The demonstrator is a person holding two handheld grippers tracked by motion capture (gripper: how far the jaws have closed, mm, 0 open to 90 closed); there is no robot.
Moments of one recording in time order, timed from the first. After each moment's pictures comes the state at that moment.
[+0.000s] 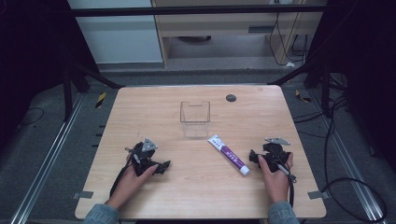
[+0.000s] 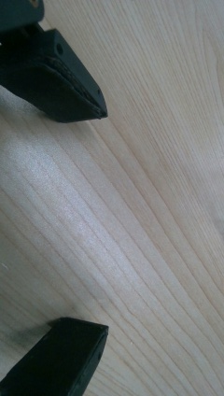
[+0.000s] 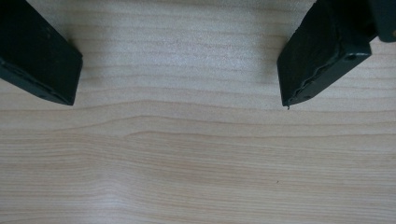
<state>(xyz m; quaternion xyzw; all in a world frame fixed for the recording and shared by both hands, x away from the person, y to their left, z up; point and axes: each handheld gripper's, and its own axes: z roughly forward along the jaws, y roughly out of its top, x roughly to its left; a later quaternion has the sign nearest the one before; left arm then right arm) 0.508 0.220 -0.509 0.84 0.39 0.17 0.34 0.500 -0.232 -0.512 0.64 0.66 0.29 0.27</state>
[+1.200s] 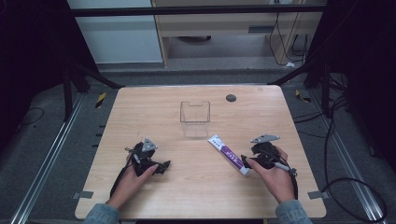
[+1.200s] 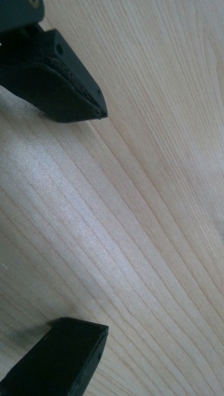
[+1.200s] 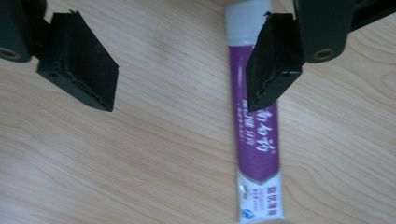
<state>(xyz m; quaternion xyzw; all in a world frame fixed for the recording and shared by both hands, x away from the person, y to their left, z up) 0.507 0.220 -0.509 0.84 0.39 0.17 0.34 0.476 -0.193 -0.450 0.49 0.80 0.29 0.21</state>
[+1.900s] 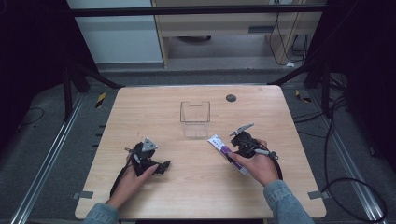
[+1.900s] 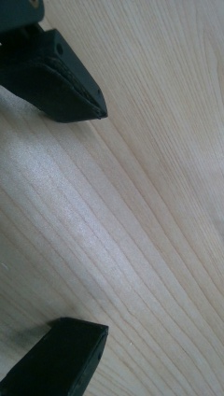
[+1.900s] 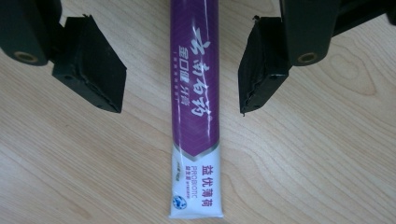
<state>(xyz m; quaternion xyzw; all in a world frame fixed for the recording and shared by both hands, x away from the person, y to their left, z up) 0.507 0.219 -0.509 0.84 0.39 0.17 0.34 0.510 -0.142 -0.443 0.44 0.85 0.24 0.14</state>
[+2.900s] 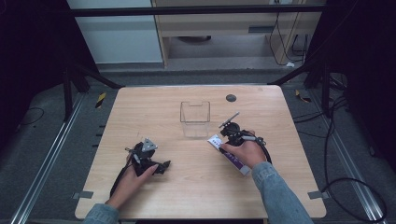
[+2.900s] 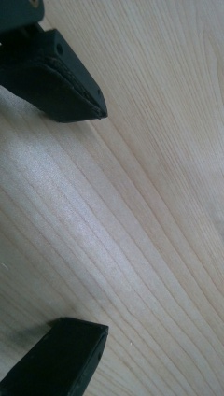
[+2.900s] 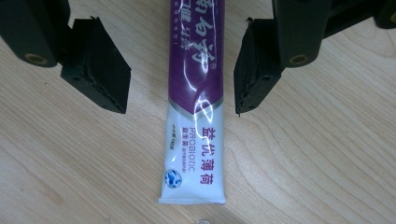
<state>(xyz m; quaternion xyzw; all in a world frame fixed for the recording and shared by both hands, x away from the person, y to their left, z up) 0.507 0.220 -0.509 0.84 0.39 0.17 0.34 0.554 -0.116 -0.448 0.43 0.87 0.19 0.10</state>
